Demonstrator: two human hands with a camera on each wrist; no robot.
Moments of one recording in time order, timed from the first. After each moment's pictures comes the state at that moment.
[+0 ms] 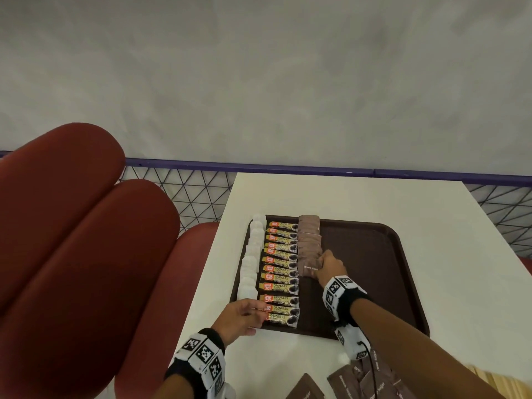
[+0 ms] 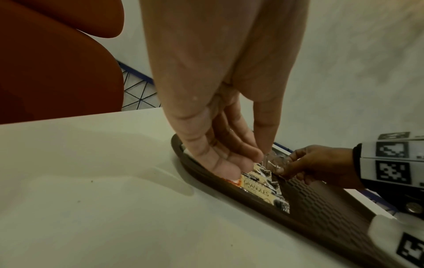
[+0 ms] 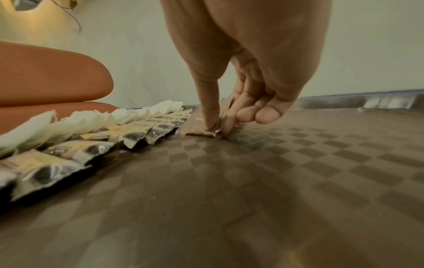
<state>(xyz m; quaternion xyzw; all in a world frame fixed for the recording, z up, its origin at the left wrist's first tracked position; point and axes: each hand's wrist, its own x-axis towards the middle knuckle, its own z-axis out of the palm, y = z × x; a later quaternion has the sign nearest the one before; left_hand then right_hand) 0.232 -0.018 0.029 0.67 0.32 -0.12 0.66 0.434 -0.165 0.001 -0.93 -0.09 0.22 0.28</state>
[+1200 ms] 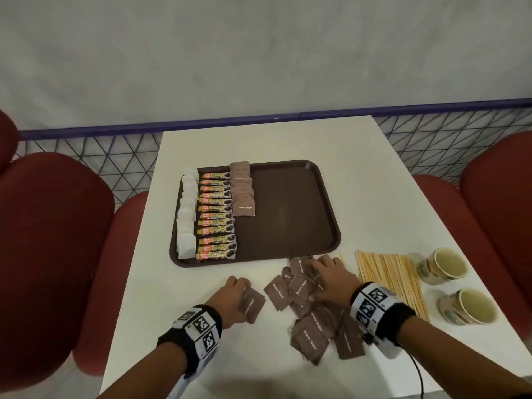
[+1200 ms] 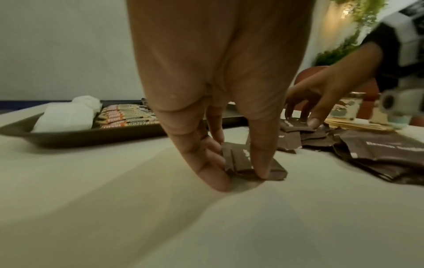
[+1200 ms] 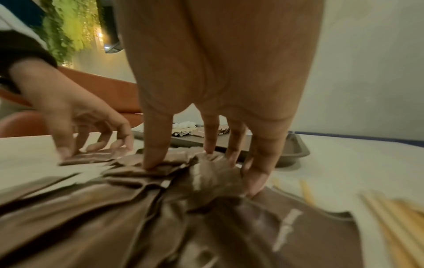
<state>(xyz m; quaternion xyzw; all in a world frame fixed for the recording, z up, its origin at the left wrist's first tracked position) 0.205 -0.127 -0.004 0.92 0.07 -0.28 0.28 0.310 -0.368 0.018 -0.91 -0.27 0.30 0.06</state>
